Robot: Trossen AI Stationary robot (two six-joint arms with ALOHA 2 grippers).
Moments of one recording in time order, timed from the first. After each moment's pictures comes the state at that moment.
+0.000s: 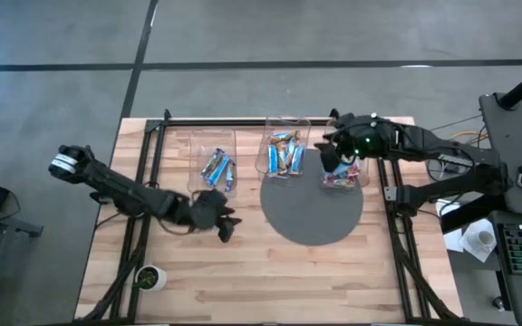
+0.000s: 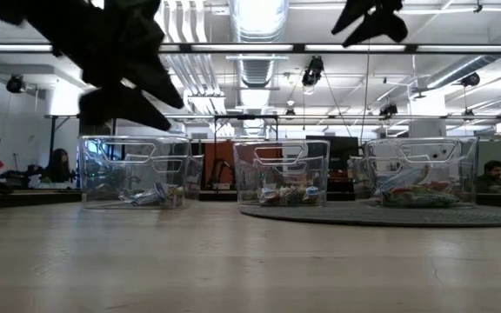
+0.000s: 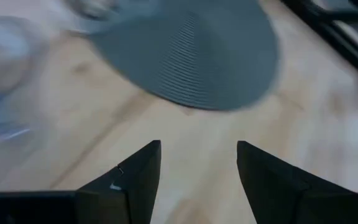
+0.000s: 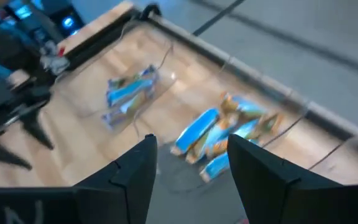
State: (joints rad) left arm -0.35 1.29 0.71 -0.16 -0.47 -0.96; right arm -0.20 1.12 1.24 -0.75 0.31 0.49
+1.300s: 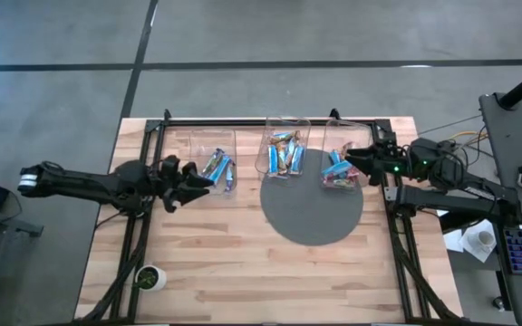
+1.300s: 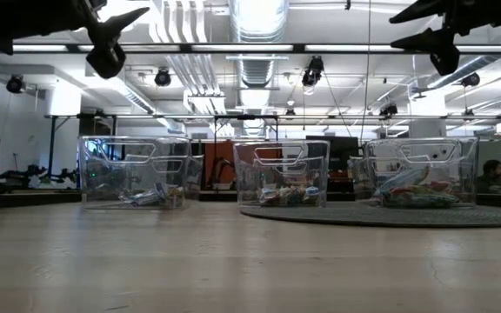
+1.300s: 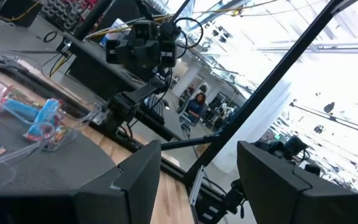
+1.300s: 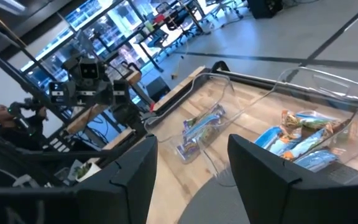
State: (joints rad) left arm -0.02 0.57 0.31 0.47 0.05 -0.68; right arm -0.30 0.40 0.57 -0.31 0.00 0.63
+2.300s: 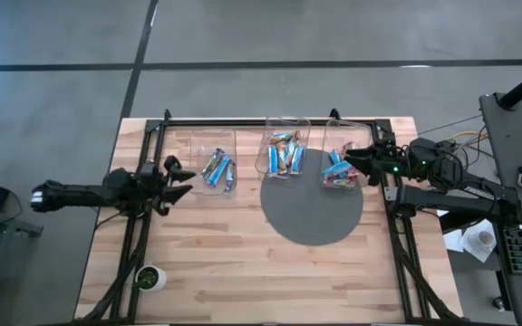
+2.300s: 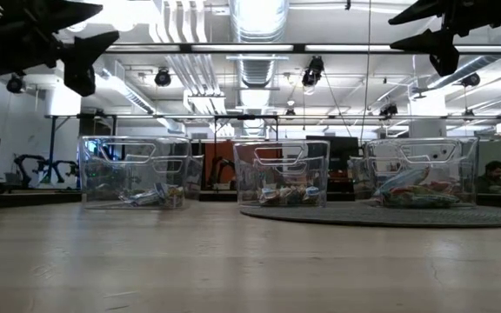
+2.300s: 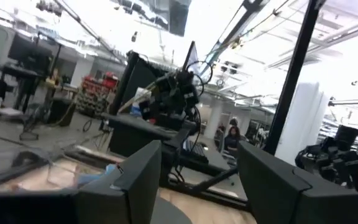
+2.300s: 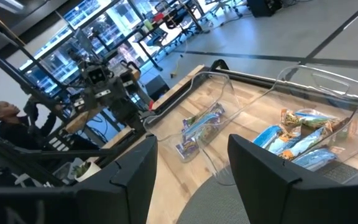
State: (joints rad) left arm 0.03 0.22 0.01 0.52 -0.04 -0.32; right arm -0.30 0.41 0.57 -0.31 0.00 0.63
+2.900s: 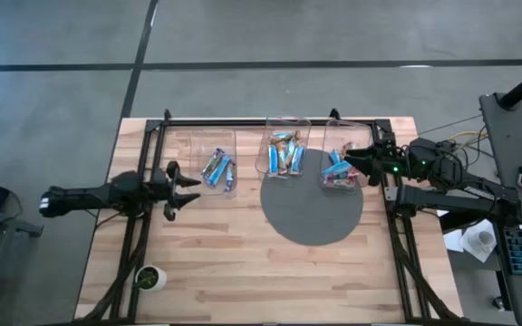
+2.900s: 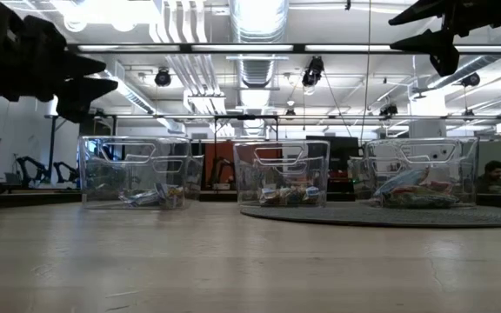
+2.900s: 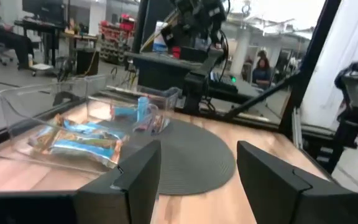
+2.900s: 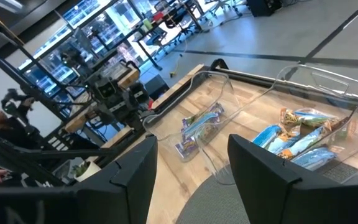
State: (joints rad) left arm 0.04 0.00 0.01 0.03 -0.04 -0.19; right arm -0.30 0.41 0.57 -0.32 0.00 0.63
